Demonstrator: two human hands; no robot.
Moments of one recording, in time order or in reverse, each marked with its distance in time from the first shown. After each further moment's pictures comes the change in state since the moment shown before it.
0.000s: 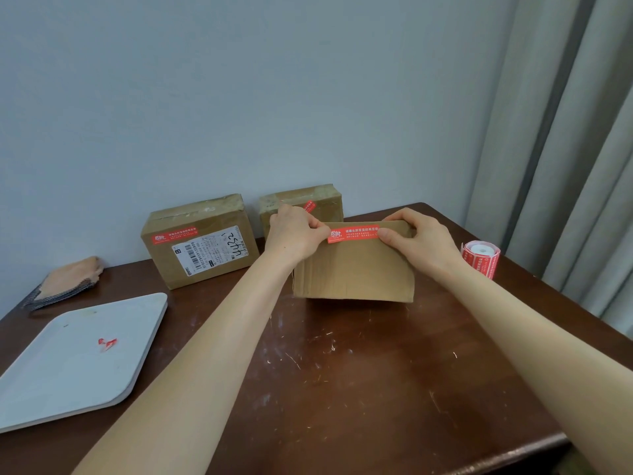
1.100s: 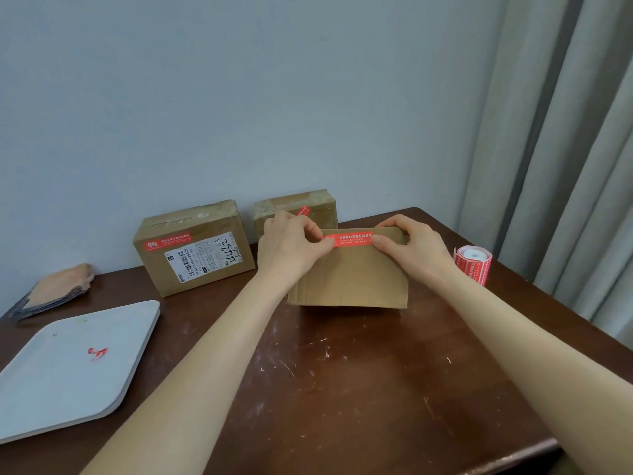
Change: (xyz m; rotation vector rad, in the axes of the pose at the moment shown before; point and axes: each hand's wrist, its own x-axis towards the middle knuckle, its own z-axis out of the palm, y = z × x) left_hand -0.026 0.010 -0.004 0.046 0.069 0.077; right_hand -0.001 0.001 0.000 -0.009 -0.006 -0.016
